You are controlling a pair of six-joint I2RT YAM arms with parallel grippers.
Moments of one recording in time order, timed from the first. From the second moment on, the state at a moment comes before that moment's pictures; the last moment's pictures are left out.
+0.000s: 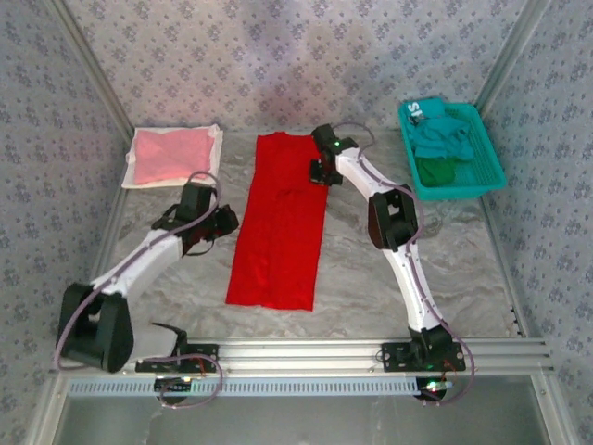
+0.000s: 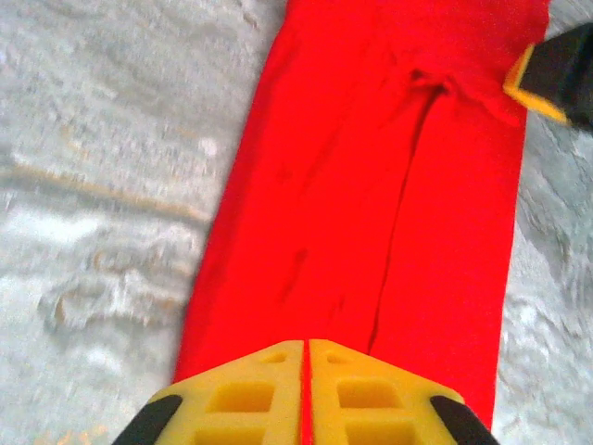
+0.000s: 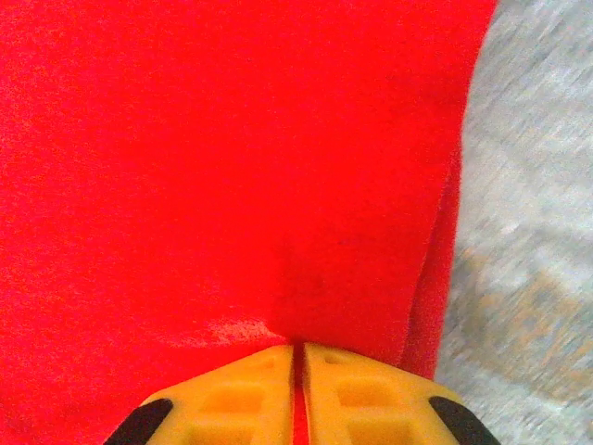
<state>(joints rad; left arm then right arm) -0.32 1.26 0.80 -0.38 0.18 -0.63 0.40 2.59 2.38 -0.93 -0.03 0.48</state>
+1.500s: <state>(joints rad) -0.48 1.30 0.50 -0.46 0.34 -0.72 0.57 1.26 0.60 -0.08 -0.08 0.50</state>
